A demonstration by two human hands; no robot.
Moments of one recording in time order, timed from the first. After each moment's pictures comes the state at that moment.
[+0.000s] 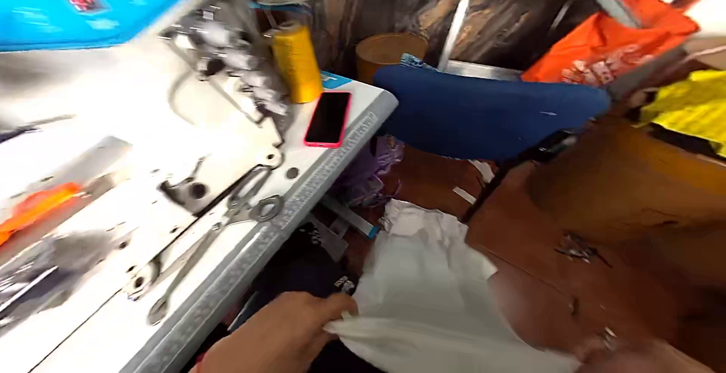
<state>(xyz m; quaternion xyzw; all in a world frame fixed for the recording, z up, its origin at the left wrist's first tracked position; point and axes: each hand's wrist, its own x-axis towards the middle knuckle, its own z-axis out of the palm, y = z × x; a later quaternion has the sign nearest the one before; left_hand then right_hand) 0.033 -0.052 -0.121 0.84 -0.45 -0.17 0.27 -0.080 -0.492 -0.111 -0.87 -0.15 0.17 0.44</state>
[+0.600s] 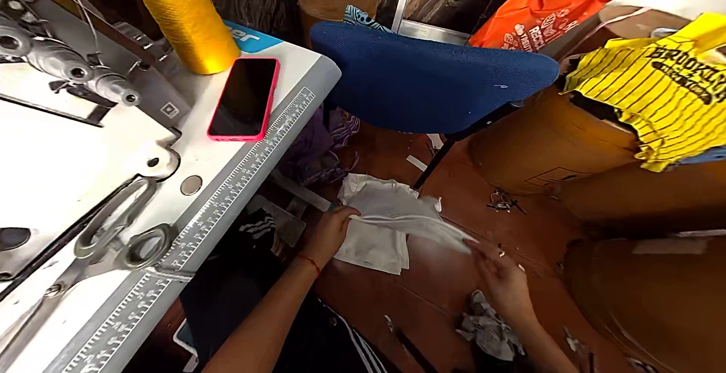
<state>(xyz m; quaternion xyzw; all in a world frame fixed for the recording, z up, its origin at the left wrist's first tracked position) 0.152 -0.217 -0.302 0.86 -0.27 -0.22 0.38 -0.042 -0.532 -0.327 -0.91 0.16 -0.16 0.34</state>
